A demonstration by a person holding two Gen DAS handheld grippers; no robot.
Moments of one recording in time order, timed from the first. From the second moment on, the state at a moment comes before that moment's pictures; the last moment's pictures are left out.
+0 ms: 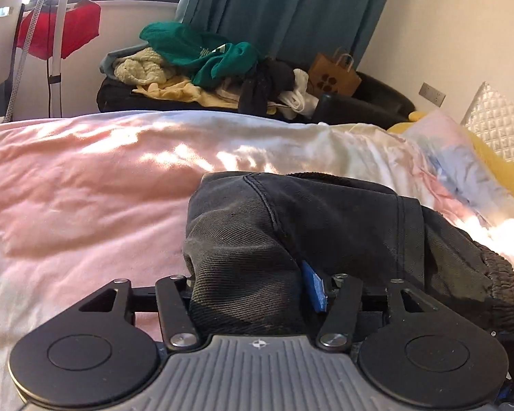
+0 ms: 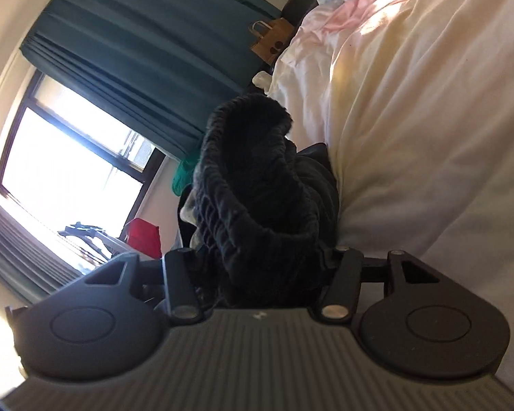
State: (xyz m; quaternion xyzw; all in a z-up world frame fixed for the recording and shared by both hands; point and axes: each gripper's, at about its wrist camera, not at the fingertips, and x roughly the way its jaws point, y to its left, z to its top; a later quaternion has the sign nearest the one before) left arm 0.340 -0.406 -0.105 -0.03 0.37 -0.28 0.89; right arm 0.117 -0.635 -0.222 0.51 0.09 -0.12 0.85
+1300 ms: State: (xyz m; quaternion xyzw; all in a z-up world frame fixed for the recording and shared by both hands) left arm -0.035 -0.165 0.108 0.05 0.17 -0.29 0.94; right arm -0.091 -0.403 0.007 0.18 0.08 -0.16 0.97
